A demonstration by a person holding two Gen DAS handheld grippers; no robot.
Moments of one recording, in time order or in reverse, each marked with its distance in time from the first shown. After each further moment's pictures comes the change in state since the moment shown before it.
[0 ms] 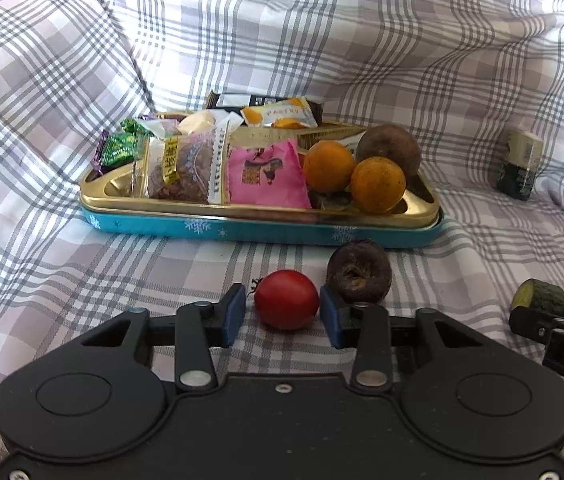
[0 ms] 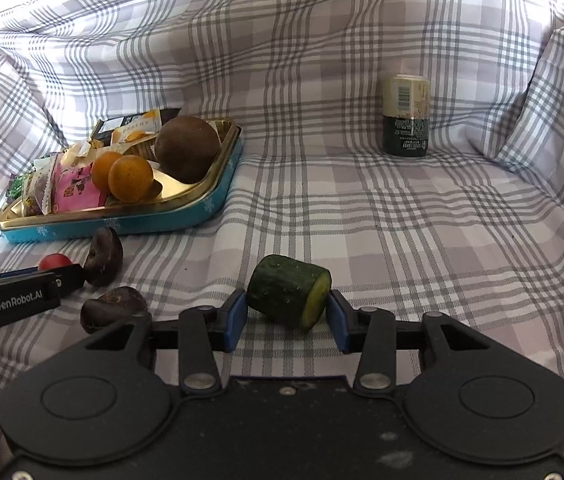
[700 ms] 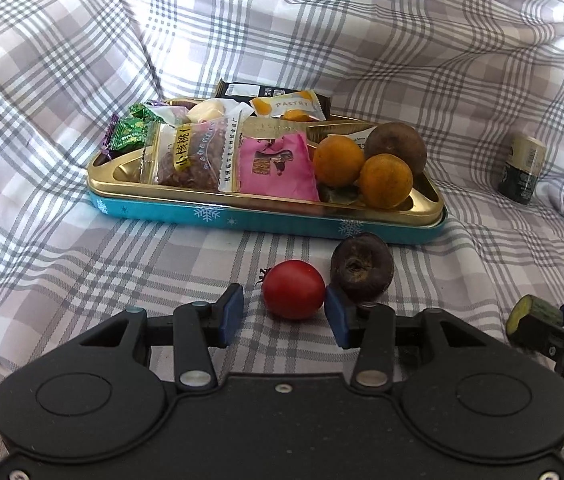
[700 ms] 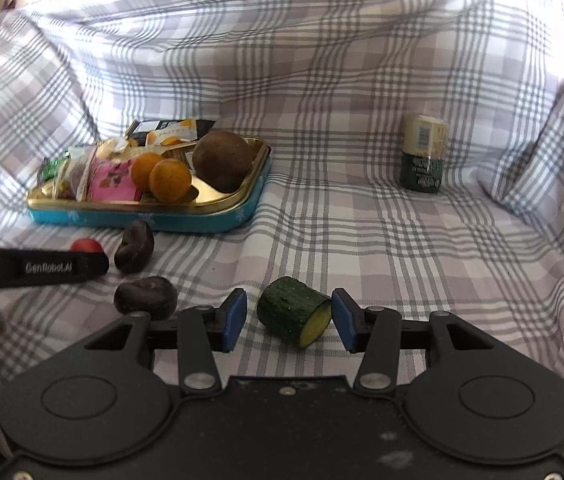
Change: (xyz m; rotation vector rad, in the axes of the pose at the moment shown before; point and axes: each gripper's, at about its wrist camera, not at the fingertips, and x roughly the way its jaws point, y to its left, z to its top) left arm -0.001 0.006 0.000 -0.033 0.039 -0.003; right arm -0.025 0.014 -0.009 -0.142 -0.071 0.018
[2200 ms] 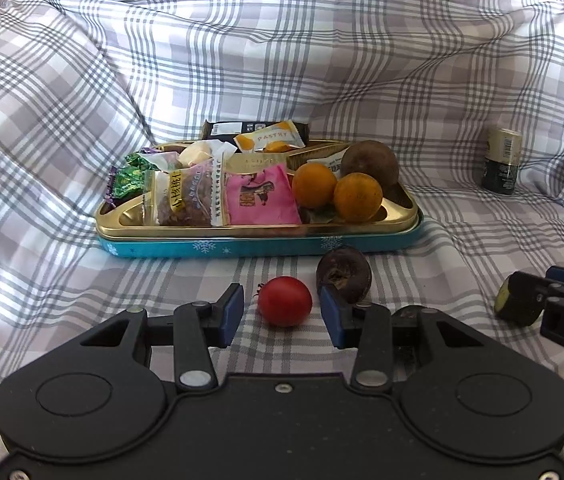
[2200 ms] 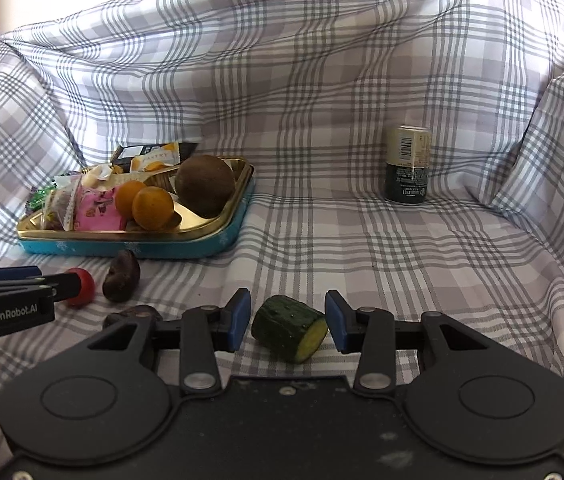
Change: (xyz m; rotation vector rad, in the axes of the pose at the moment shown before) left arm -0.024 -0.013 -0.007 0.119 -0.080 0.014; right arm 0.001 -0.012 0.003 0.079 -0.040 -0.014
